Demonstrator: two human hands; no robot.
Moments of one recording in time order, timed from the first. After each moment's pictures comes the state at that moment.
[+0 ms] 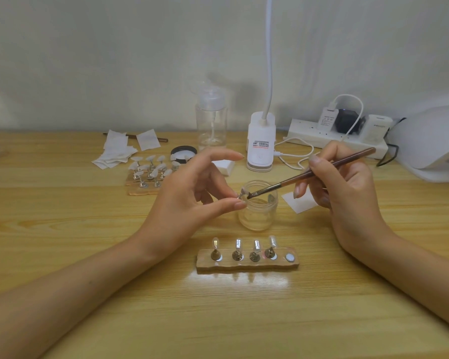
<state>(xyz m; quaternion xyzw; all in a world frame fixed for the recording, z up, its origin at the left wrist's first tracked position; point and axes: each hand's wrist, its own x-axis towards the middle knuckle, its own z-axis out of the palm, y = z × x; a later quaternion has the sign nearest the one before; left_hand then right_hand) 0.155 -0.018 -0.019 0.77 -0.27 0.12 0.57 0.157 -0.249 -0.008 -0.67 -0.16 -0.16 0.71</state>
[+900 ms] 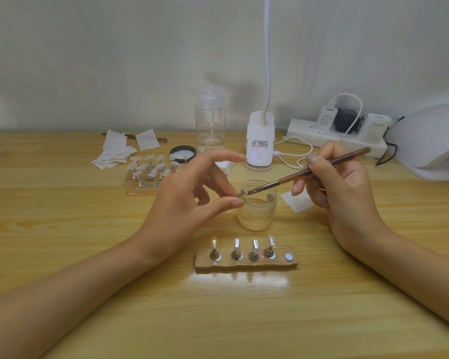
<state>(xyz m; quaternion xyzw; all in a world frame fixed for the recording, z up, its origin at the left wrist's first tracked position) 0.154 -0.019 -0.018 0.79 -0.28 0.15 0.53 0.162 -0.250 -0.011 -0.65 -0.15 -0.13 0.73</state>
